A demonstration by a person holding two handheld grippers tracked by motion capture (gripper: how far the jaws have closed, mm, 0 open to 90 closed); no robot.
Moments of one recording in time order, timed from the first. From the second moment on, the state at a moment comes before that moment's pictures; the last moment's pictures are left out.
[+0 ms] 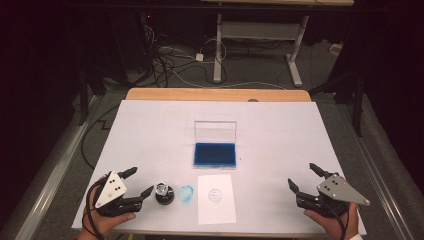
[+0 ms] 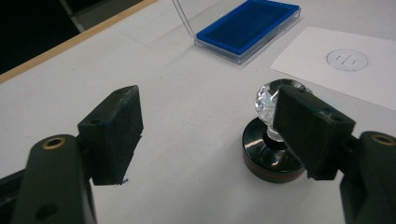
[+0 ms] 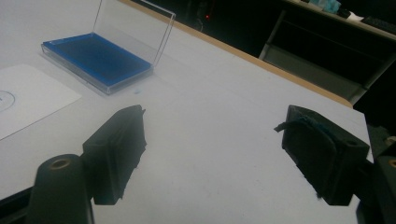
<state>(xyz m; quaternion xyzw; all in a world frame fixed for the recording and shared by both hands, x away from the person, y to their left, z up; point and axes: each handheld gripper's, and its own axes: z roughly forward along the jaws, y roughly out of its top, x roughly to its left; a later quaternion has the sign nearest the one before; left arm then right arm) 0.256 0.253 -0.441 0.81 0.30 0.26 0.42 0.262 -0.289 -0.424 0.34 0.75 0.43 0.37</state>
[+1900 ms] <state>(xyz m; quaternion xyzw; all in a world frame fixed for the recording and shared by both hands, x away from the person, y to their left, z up) 0.304 0.191 -0.423 0.95 0.22 0.07 0.23 0.268 -0.267 -0.435 0.32 0.80 0.40 0.32</state>
